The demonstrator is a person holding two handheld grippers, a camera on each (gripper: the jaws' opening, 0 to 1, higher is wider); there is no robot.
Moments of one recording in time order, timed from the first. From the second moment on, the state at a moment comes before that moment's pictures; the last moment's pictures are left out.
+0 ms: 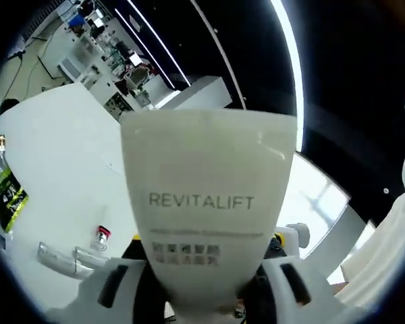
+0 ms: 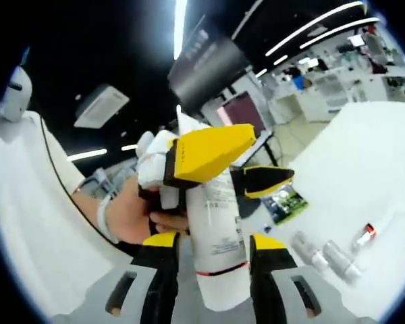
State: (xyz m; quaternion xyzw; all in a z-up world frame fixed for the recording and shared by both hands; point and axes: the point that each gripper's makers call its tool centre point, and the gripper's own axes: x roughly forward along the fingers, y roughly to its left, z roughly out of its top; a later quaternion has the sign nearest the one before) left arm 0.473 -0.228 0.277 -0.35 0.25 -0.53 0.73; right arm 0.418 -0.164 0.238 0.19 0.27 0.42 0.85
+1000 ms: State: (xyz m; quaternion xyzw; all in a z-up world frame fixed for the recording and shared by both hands) left arm 0.442 -0.234 0.283 -0.34 0.28 -0.61 0.66; right arm 0.403 -0.178 0.235 0.12 0.32 0.46 0.82
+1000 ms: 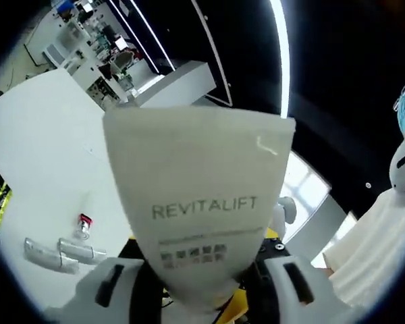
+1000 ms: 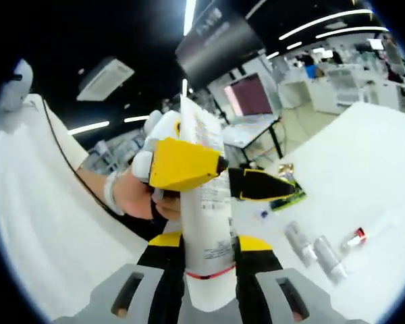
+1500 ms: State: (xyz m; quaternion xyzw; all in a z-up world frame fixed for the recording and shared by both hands) left arm 0.412 -0.231 0.310 -0.34 0.25 -0.70 0.57; right arm 0.381 -0.166 0.253 0.17 0.32 0.54 0.76
